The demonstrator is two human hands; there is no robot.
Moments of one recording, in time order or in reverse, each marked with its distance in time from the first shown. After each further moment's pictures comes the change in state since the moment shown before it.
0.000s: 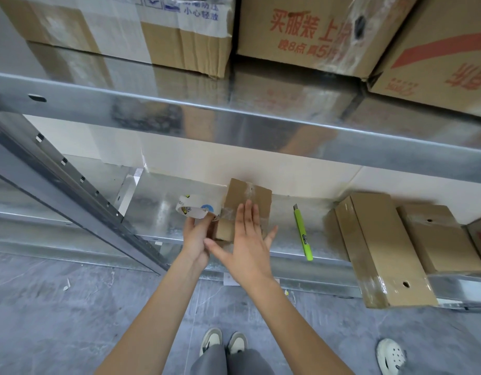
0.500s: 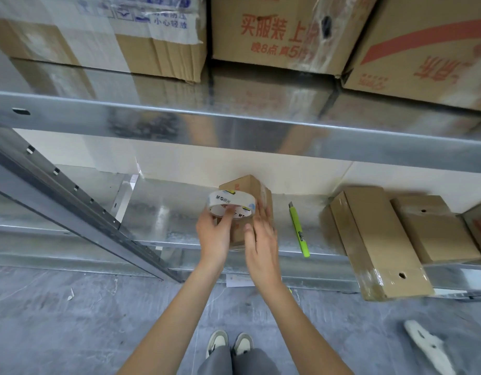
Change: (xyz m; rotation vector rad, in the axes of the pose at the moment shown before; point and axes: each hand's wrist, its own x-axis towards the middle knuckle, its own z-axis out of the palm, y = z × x) left_hand -0.027 -0.003 0.046 0.555 0.074 0.275; right_hand -0.007 0.027 -0.012 0.632 0.228 0.034
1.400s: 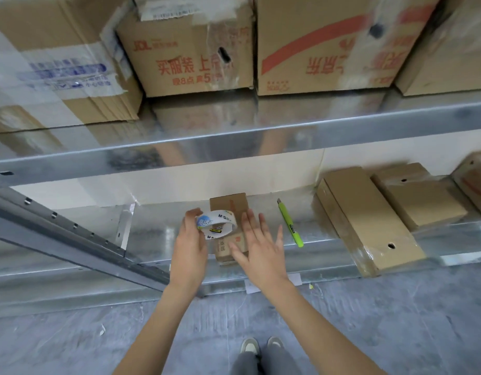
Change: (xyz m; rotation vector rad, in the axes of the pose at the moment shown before) left_hand -0.026 0.025 -0.047 0.769 -0.152 0.581; right_hand -0.014 0.024 -0.016 -0.596 -0.127 -0.037
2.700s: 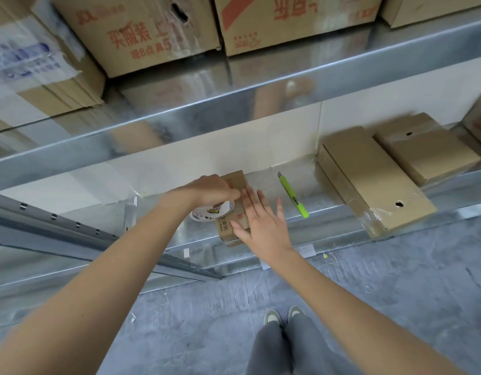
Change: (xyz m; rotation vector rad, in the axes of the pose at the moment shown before) left_hand 0.103 0.062 -0.006 0.487 -0.939 -0.151; right_hand 0.001 -0.001 0.003 0.021 0.022 0.005
